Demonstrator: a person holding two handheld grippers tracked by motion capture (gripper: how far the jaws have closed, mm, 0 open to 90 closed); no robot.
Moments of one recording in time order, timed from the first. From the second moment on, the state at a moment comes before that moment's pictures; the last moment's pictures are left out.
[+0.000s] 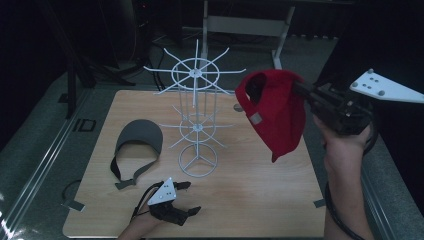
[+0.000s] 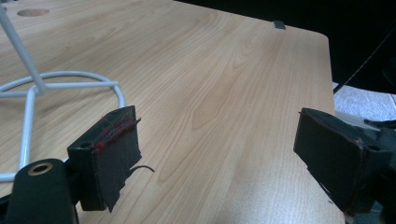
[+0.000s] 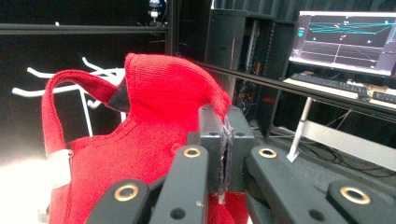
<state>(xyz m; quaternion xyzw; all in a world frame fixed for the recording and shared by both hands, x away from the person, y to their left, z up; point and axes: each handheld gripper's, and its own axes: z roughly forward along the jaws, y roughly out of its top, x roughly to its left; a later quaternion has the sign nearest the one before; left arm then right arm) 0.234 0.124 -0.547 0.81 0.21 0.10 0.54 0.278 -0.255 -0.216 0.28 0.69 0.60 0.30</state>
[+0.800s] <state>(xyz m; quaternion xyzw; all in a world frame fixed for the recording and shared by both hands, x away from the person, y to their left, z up) 0.232 0.127 -0.547 0.80 0.22 0.10 0.55 0.283 -0.225 -0.257 0.27 0.74 0.56 0.27</state>
